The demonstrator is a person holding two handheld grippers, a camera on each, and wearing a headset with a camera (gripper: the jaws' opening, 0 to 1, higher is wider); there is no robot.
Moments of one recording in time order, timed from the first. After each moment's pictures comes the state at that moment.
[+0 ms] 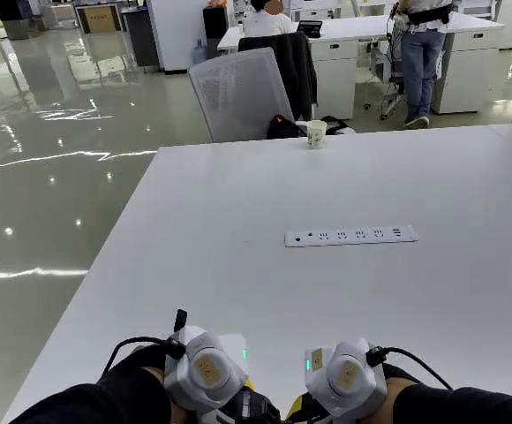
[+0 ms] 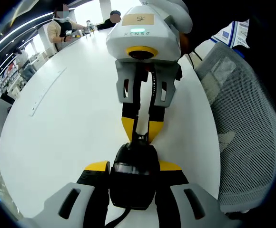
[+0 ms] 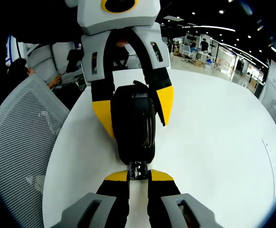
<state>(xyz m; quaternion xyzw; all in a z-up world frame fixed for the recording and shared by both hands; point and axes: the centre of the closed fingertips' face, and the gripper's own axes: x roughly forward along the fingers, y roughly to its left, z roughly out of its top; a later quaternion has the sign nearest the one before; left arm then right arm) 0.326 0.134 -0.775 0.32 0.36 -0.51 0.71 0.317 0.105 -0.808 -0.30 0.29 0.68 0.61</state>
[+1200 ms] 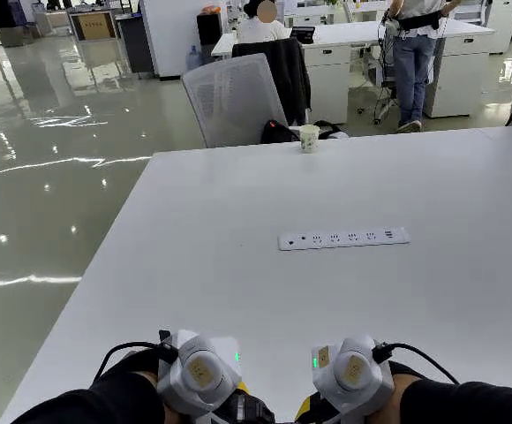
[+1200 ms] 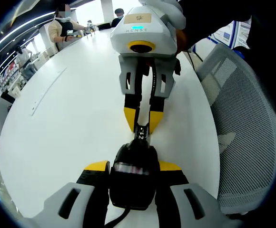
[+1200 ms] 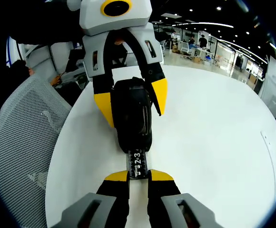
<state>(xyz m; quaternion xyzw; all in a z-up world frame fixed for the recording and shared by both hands) 0.326 0.133 -0.776 0.31 0.36 -0.51 0.72 0.319 0.087 -0.809 -0.30 0.30 0.68 0.60</state>
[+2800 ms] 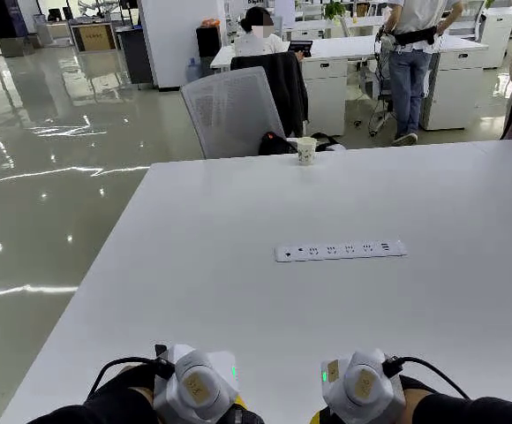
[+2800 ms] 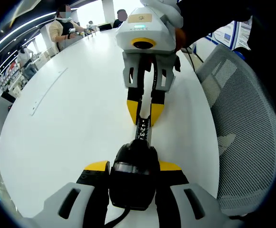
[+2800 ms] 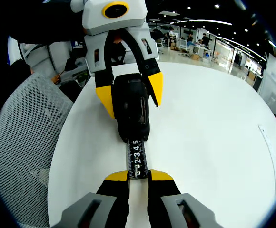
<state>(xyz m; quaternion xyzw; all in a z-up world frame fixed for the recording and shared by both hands) 0.324 0.130 -0.775 0.31 0.36 -0.51 0.72 0.320 0.067 -0.808 -0.30 0.31 0.67 0.61</state>
